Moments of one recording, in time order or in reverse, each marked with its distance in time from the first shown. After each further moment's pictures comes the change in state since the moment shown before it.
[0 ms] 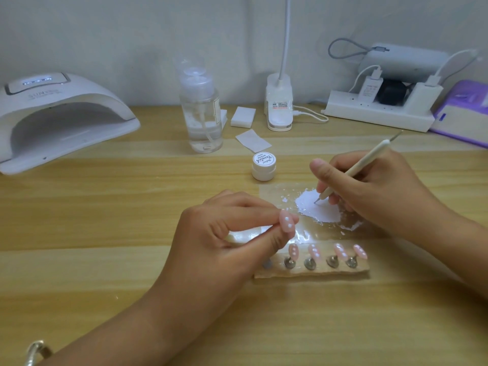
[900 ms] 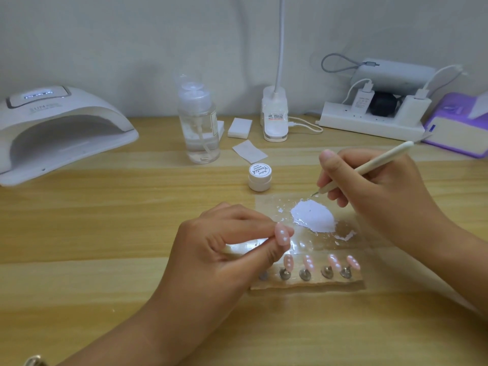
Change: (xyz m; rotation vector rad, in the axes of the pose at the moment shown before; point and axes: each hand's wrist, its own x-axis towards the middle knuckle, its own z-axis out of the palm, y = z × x) left_hand 0.000 0.000 0.001 0.006 0.001 0.001; right_hand -0.002 -0.009 -0.004 0.185 0.137 -0.141
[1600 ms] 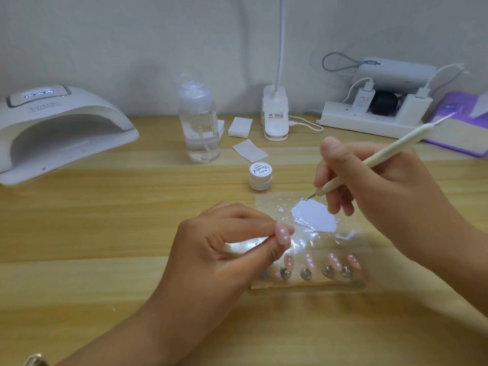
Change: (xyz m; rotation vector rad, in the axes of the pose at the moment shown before) left_hand 0.000 0.001 0.000 -0.008 0.007 -0.011; right_hand -0.005 -0.026 0.003 0.123 -0.067 0.026
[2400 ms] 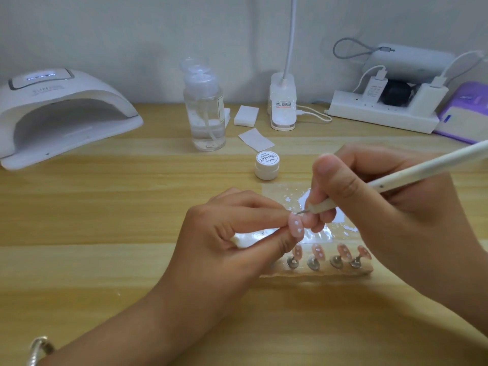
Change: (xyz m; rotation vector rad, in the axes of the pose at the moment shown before) left_hand 0.000 0.003 -0.001 -0.015 -0.033 0.065; right_hand -0.025 -0.020 0.021 0.185 -0.094 -0.112
